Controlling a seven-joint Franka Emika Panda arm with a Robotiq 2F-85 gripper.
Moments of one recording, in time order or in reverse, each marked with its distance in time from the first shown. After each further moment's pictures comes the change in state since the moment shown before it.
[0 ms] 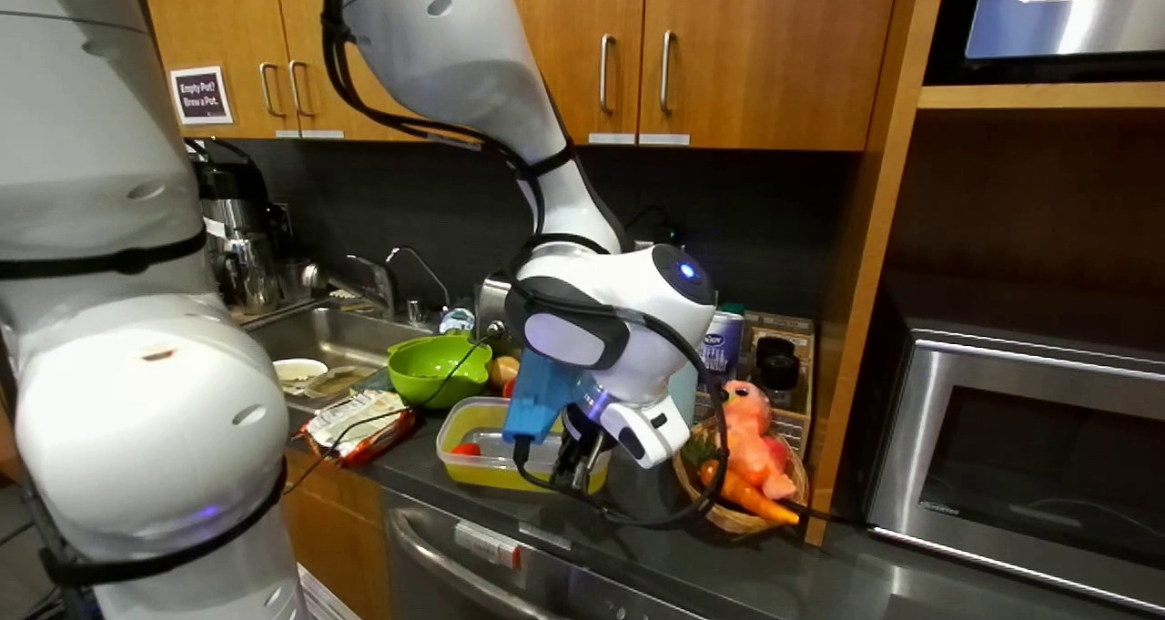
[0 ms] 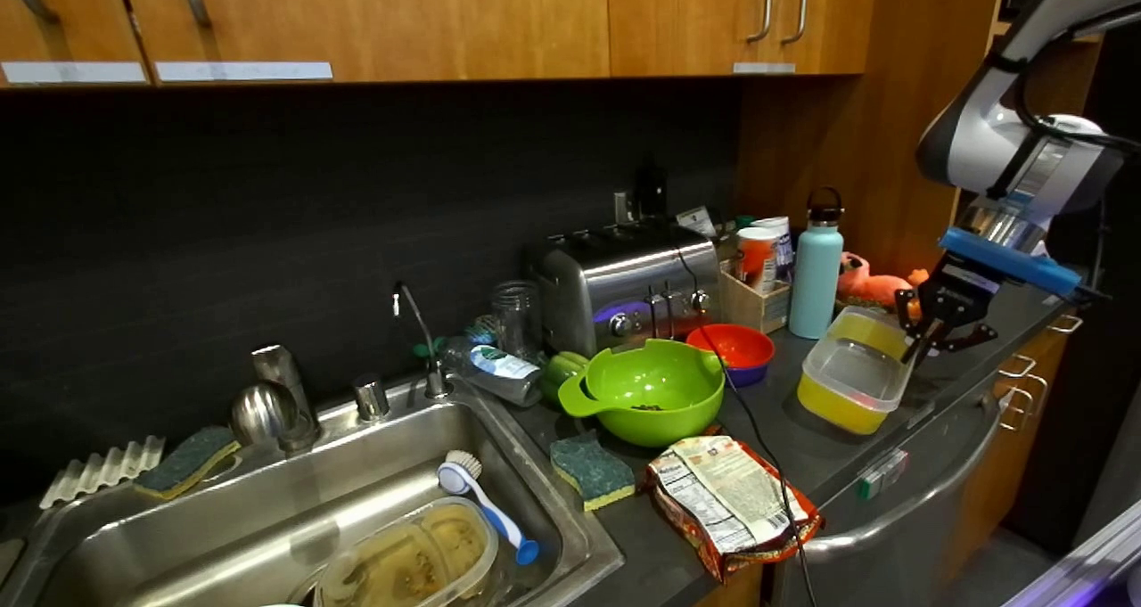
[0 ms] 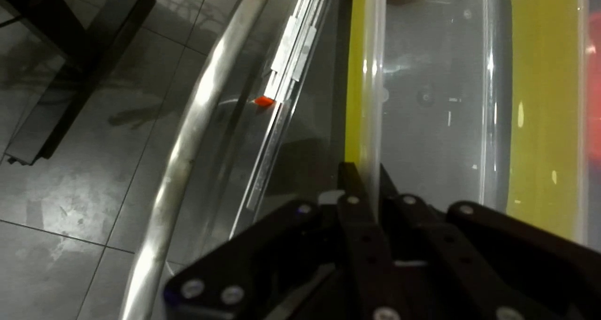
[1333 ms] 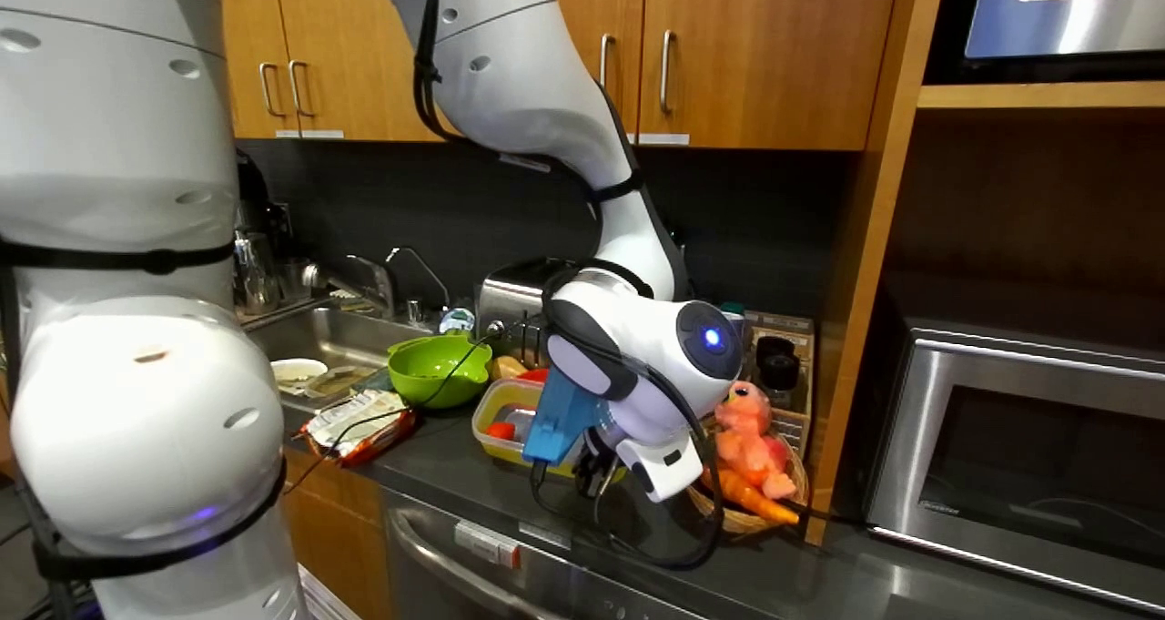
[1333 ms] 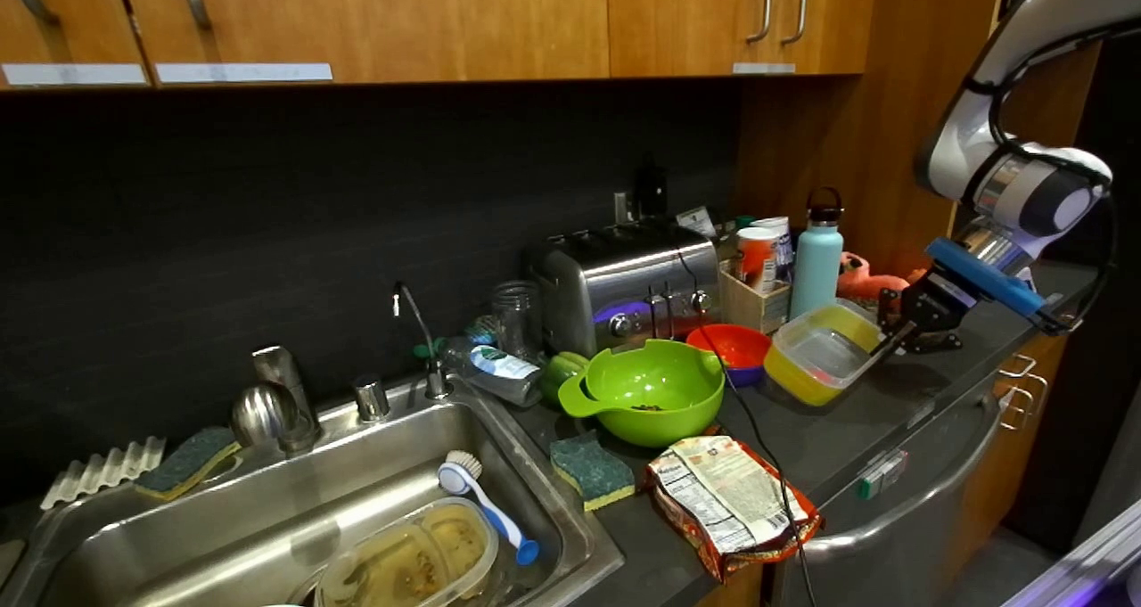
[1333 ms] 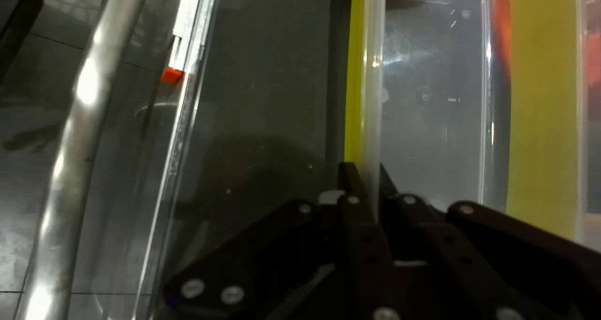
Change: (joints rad) arm -0.033 0.170 0.011 0.108 0.401 -0.064 -0.273
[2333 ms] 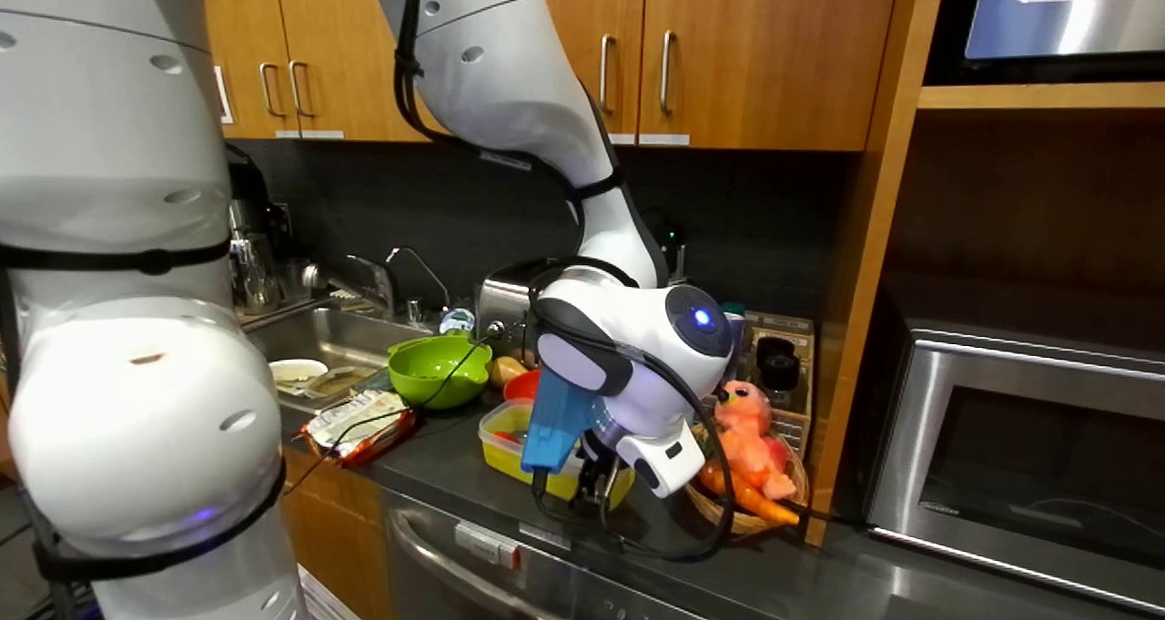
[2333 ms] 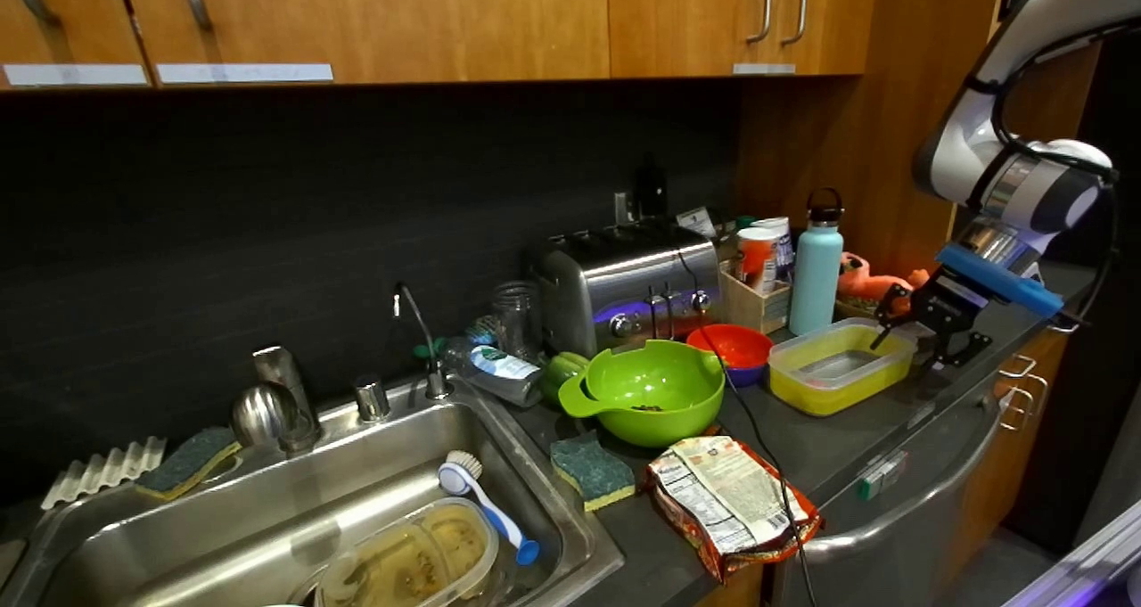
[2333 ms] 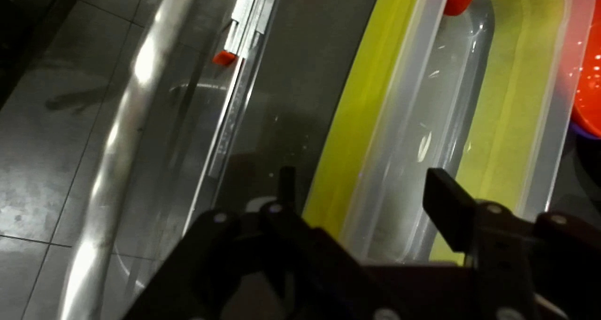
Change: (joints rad) arm -0.013 -0.039 0.026 -0.039 -0.114 0.080 0.005
